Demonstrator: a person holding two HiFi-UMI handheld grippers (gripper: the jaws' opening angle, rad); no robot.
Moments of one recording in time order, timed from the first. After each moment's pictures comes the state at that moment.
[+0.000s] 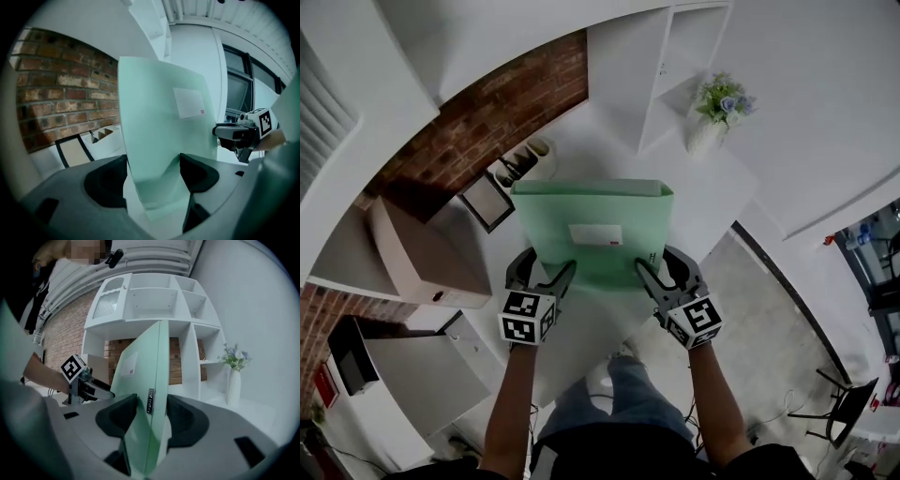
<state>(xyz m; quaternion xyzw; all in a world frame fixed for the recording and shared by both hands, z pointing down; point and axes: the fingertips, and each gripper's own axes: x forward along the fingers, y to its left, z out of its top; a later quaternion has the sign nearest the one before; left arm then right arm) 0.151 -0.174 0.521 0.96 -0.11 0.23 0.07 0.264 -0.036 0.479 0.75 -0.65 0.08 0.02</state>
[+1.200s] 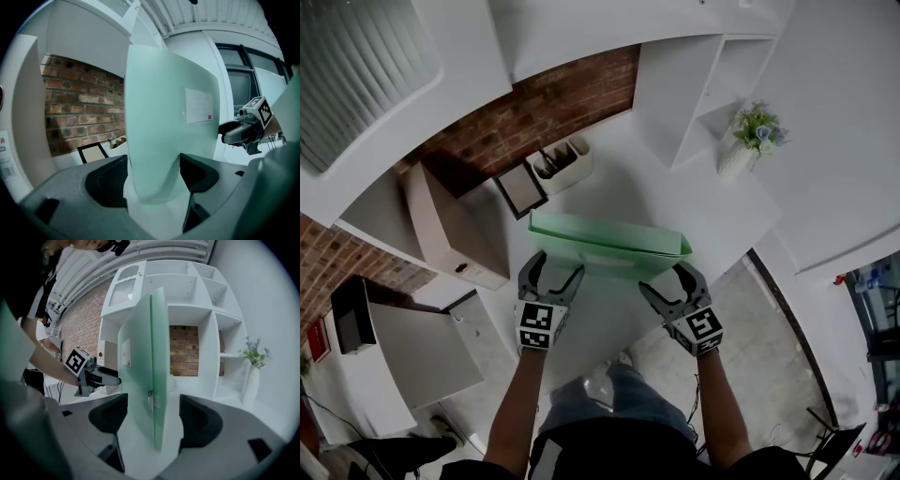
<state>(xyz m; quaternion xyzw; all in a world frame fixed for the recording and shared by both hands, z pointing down) 0.103 -0.182 0.523 0.97 -0.19 0.16 0.00 0.229 -0.044 0.511 0.68 -0.72 0.09 0.10</state>
